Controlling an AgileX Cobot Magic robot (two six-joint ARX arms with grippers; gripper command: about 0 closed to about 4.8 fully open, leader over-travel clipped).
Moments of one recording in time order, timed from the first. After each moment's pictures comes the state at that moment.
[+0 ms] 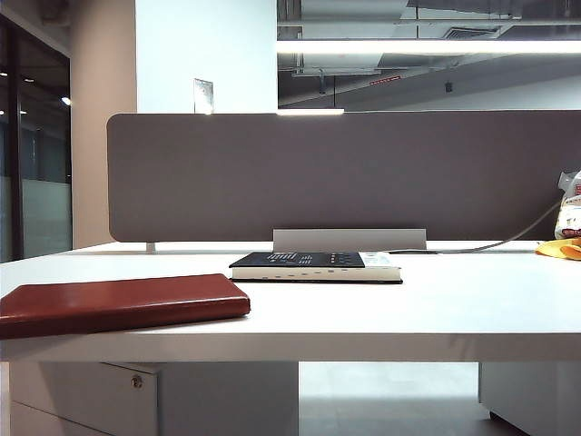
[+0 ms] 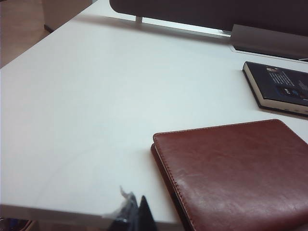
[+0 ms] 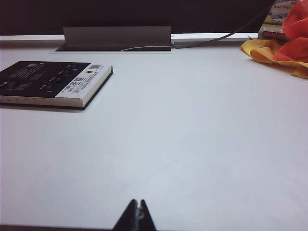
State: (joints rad) left arm 0.06 0.00 0.01 -0.15 0.06 -0.11; right arm 0.04 0.00 0.01 -0.12 -0.02 0.07
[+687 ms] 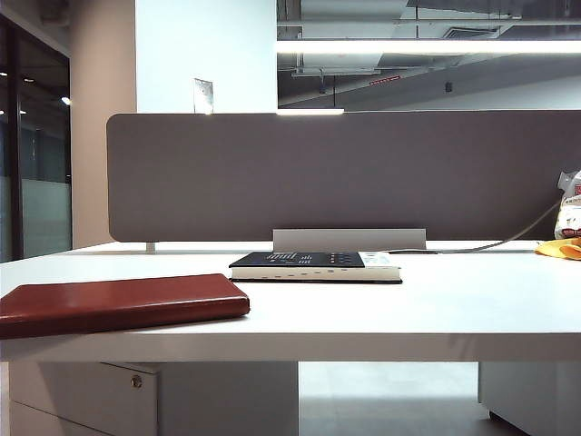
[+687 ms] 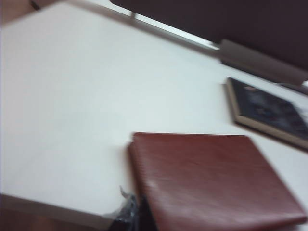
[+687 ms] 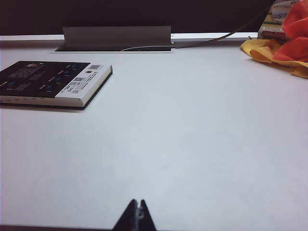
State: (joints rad) left arm 0.06 0.00 0.01 -0.15 0.12 -0.33; right arm 0.04 0.00 0.01 -0.12 -0.02 0.07
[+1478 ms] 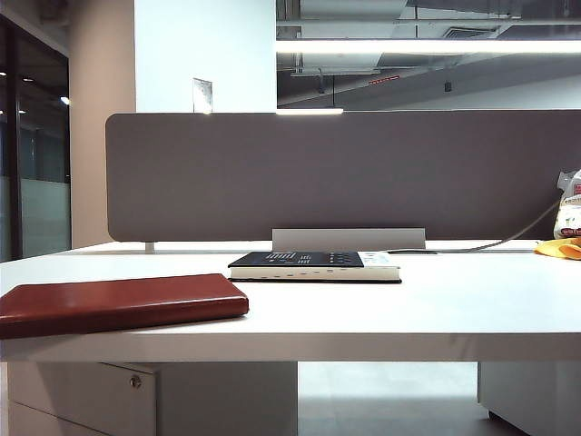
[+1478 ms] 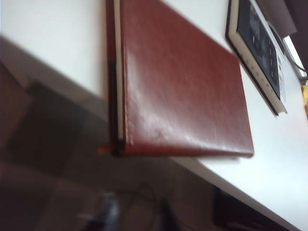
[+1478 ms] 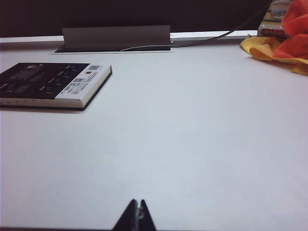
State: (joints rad) left arm 0.06 0.42 0.01 -0.09 0.40 -0.76; right arm 0.04 0.00 0.01 -0.12 -0.02 0.09
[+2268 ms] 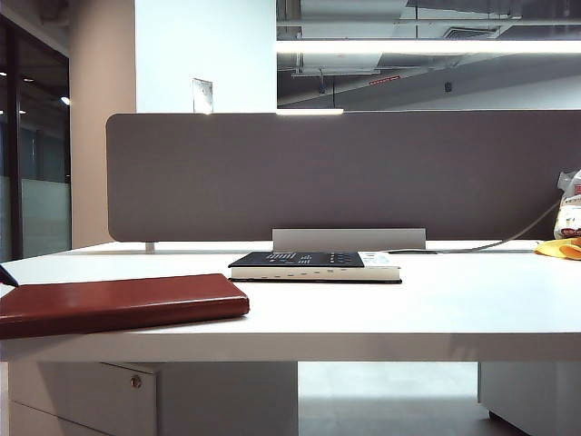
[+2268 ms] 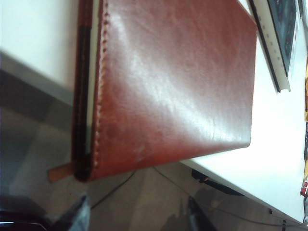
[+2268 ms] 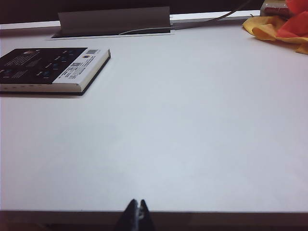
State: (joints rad) left arm 0.06 0.99 0.18 0.13 0.56 -0.79; right arm 0.04 0.00 0.01 -0.18 -0.02 0.11
